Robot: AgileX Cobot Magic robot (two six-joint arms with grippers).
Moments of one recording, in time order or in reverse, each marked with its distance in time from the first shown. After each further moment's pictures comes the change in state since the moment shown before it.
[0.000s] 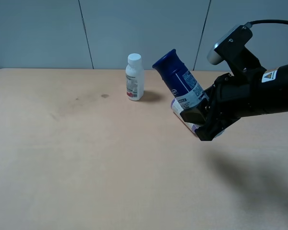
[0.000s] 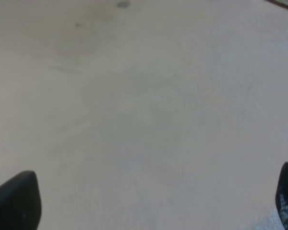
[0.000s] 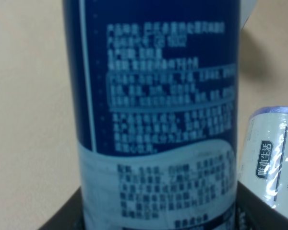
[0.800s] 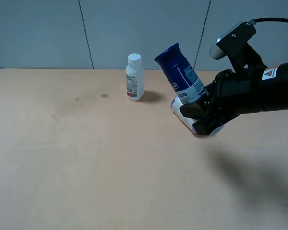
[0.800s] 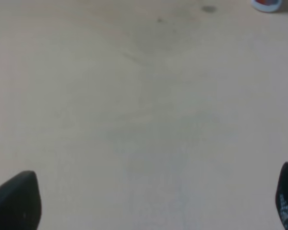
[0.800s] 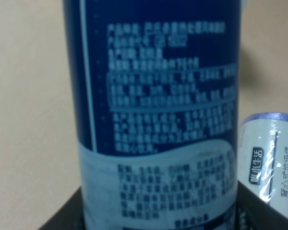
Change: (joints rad) left arm 0.306 -0.001 0.000 0.000 -0.001 -0.001; right arm 0.000 0.000 0.000 0.000 -0.037 0.044
